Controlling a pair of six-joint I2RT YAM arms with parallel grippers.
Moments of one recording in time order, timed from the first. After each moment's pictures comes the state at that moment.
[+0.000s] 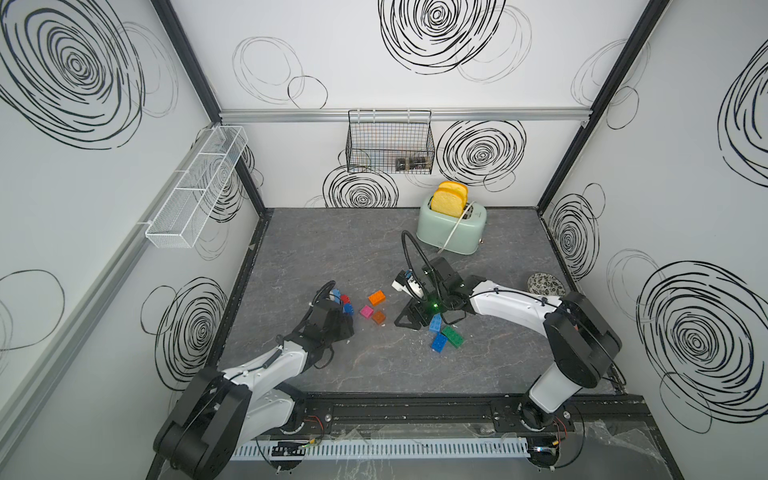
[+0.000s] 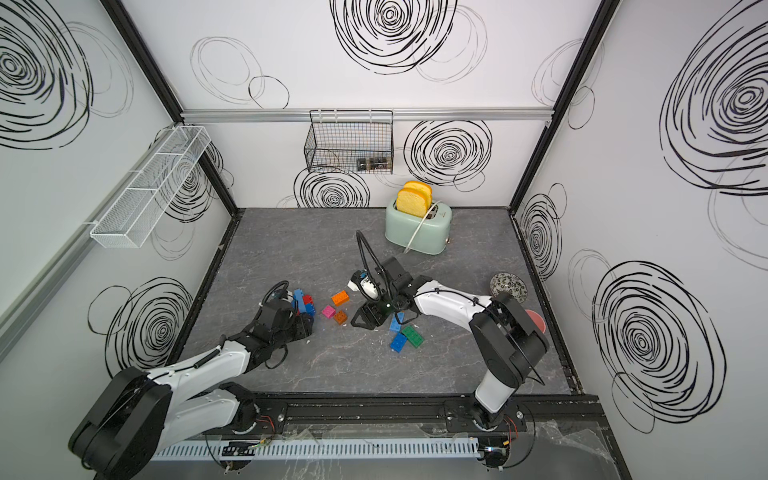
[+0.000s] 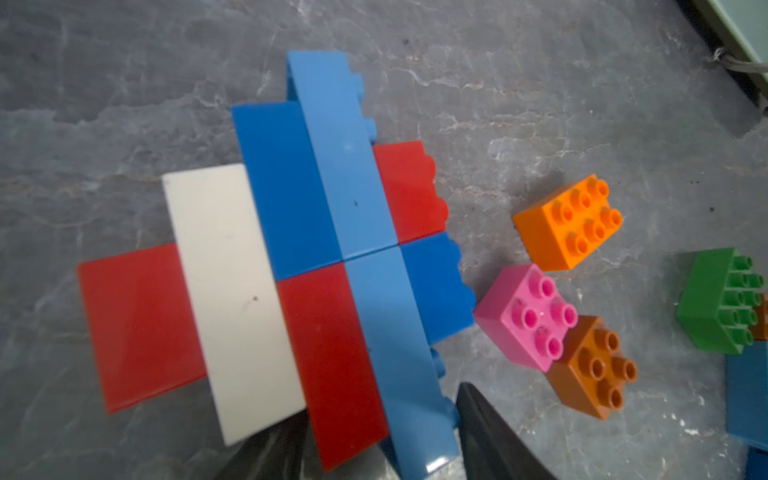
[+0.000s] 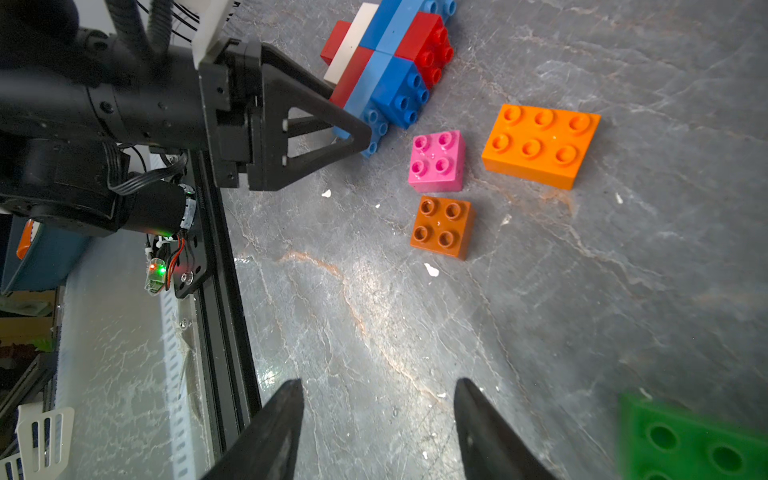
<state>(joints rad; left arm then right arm) -0.38 1.18 0.30 0.02 -0.03 -0.62 0.74 1.65 1.00 -0.32 -0.62 -0.01</state>
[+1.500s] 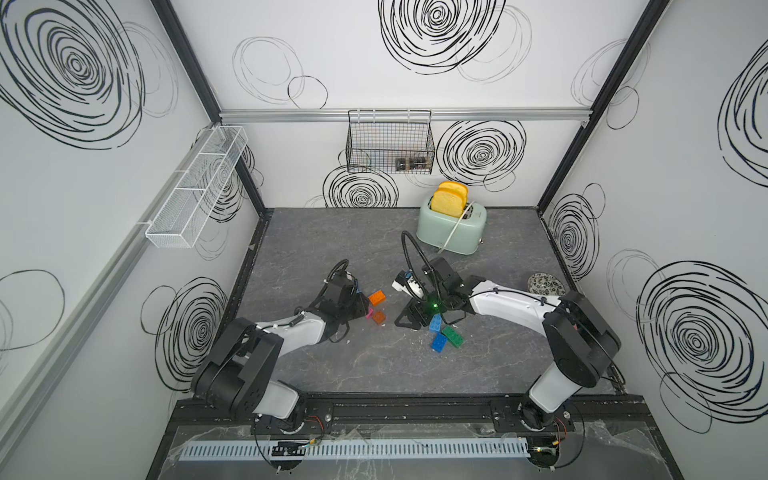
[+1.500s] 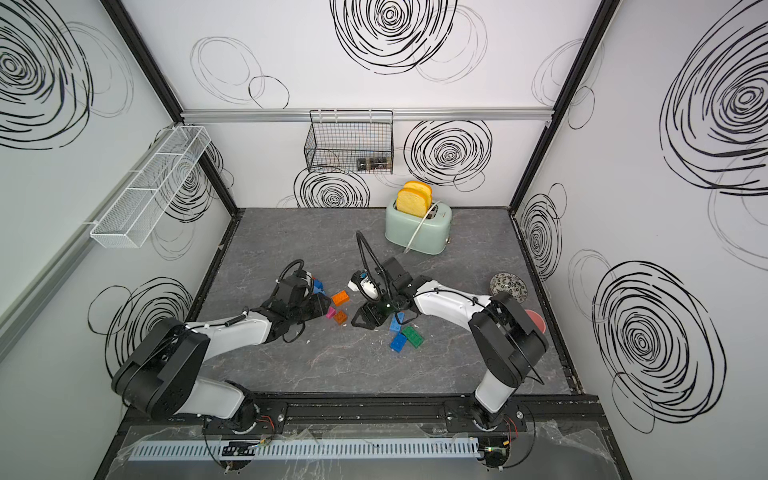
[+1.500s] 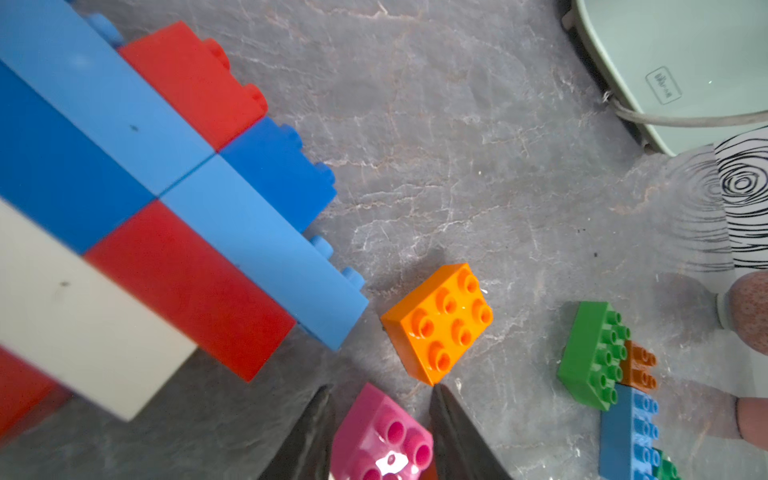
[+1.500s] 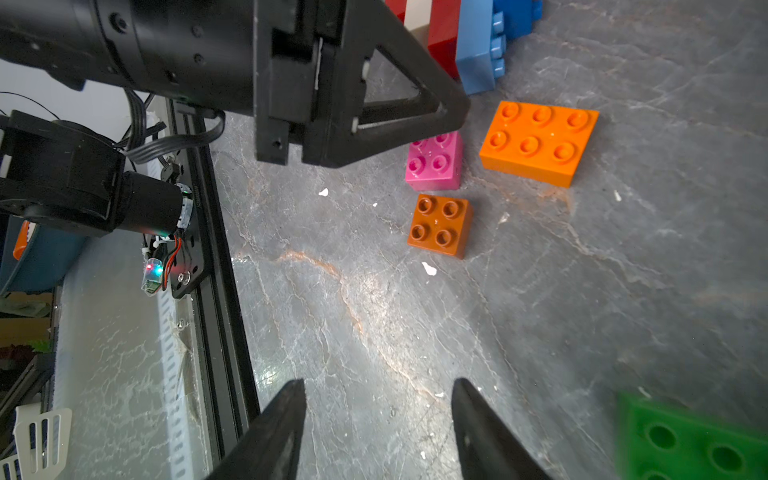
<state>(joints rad) -0.40 1.48 0.53 0.15 0.09 -0.68 0.74 1.66 1.00 -0.32 -0.62 -0.01</state>
